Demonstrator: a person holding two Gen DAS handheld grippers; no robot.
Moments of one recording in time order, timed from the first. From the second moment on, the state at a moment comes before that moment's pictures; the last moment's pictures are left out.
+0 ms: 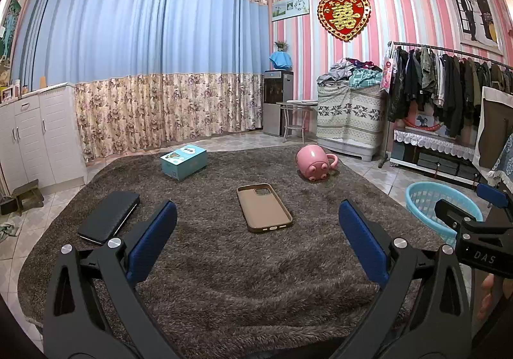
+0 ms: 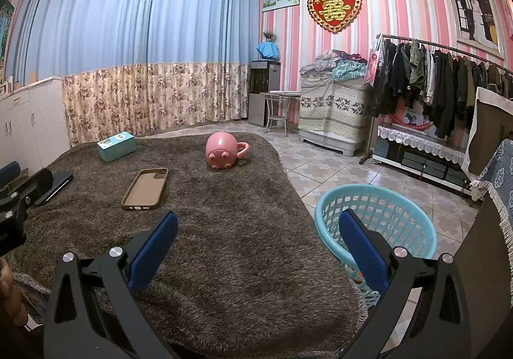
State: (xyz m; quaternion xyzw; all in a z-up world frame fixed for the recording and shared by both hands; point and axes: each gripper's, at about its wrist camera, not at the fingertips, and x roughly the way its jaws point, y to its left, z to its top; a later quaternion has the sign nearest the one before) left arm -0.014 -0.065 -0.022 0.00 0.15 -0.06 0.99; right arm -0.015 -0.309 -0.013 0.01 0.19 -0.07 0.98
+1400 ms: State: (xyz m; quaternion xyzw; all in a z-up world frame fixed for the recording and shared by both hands) left arm -0.010 -0.060 -0.024 0.00 0.16 -0.06 0.99; right arm -0.014 -0.308 -0.016 0.00 0.19 -0.07 0.98
